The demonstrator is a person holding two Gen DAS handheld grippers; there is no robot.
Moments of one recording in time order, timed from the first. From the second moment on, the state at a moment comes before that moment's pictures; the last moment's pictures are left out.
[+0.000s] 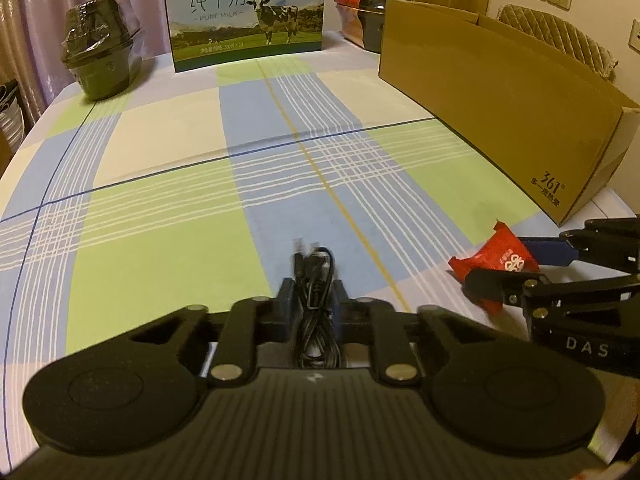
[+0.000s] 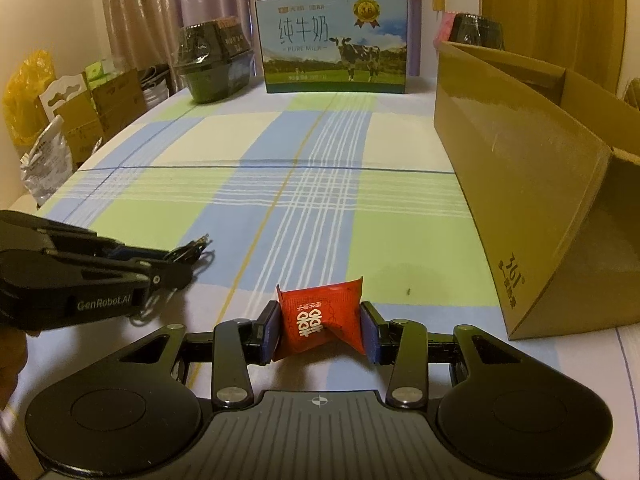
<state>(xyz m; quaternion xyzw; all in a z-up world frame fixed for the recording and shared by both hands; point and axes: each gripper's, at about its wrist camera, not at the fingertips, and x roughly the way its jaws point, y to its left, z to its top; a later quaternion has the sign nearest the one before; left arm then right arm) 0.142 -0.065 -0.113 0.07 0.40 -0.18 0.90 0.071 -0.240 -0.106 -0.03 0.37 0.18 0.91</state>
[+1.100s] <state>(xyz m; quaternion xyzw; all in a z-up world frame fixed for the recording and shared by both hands) 0.080 -0.090 -0.023 0.04 0.36 -0.18 0.91 0.029 -0.281 0.004 0.01 0.26 0.17 0.95</state>
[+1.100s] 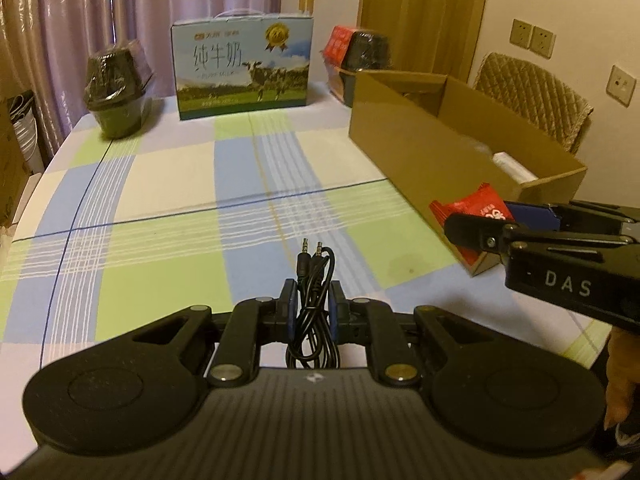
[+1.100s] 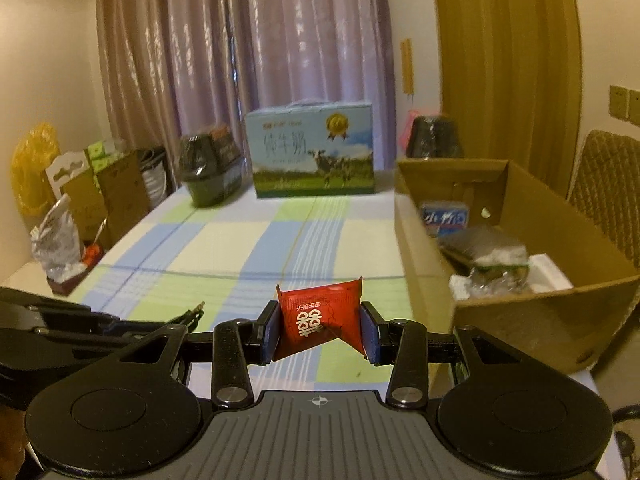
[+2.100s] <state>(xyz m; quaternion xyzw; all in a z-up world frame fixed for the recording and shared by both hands) 0.172 -0.294 0.036 0.01 0.31 -0.29 0.90 0.118 -0.461 0.045 0.04 0.22 0.07 0.97</state>
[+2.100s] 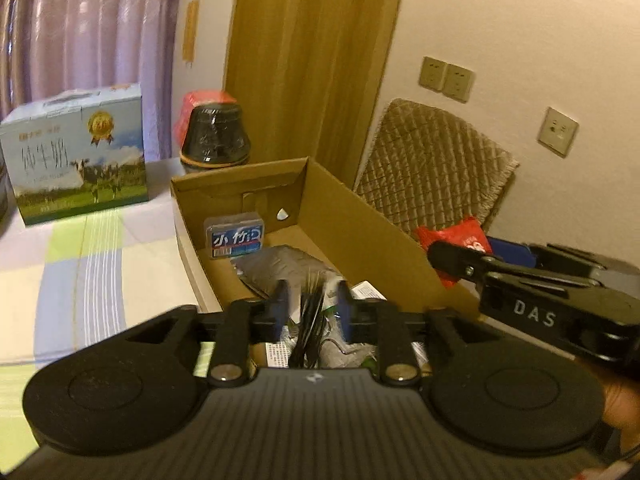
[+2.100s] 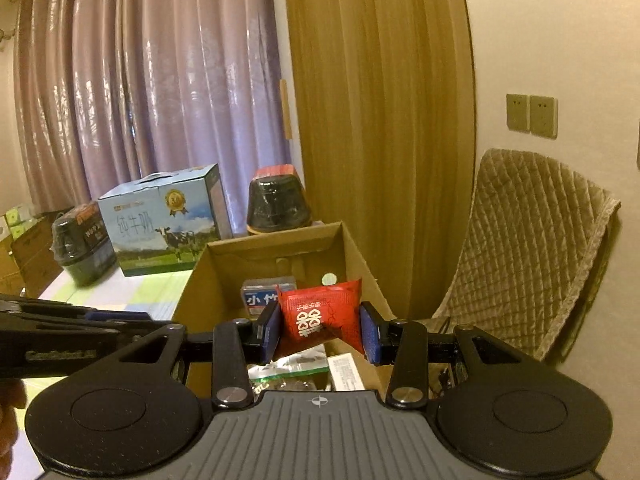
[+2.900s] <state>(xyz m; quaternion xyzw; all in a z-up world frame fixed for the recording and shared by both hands) 0.096 -0.237 0.047 0.01 0.31 -0.21 0.93 0.060 -0.468 0.061 0.09 0.28 0.05 0.96</state>
